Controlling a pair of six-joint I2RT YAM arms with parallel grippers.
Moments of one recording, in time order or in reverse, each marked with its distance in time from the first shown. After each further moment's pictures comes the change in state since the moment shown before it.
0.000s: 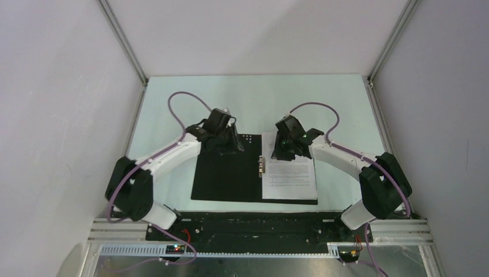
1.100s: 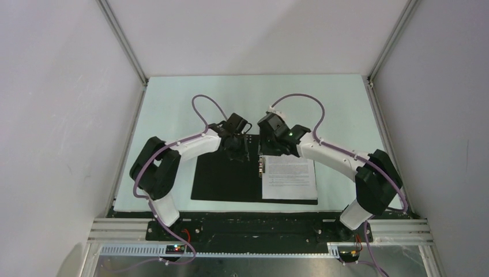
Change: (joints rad) left arm -0.093 0.312 0.121 -0.018 -0.015 0.026; right arm 0.099 0.079 0.185 -0.062 0.120 -0.034
